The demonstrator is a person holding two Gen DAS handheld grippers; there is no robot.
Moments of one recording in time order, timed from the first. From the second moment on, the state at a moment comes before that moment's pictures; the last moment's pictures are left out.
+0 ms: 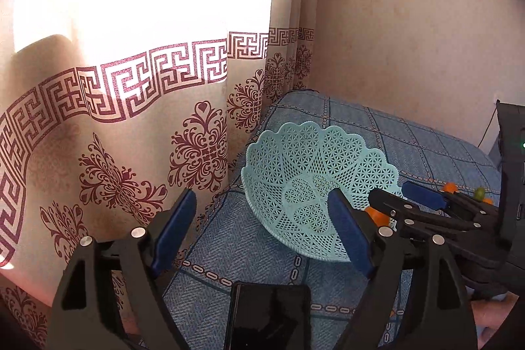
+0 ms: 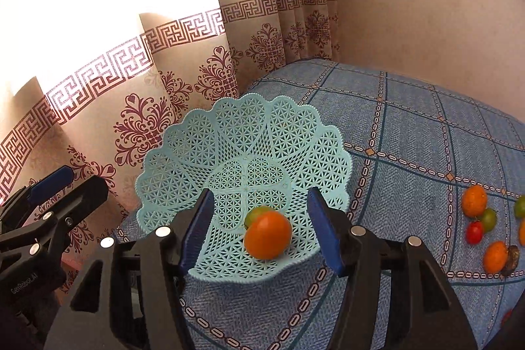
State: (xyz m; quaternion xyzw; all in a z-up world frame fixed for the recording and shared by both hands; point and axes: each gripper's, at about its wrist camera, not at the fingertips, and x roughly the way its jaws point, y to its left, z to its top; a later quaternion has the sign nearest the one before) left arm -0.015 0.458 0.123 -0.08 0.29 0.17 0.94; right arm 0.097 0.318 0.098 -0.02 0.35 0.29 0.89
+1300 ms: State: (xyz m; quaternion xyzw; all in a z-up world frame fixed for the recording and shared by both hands) left arm -0.005 0.413 0.133 -0.07 0.28 0.13 0.95; right arm 0.065 0.193 0.092 0.05 0.33 0.21 0.92
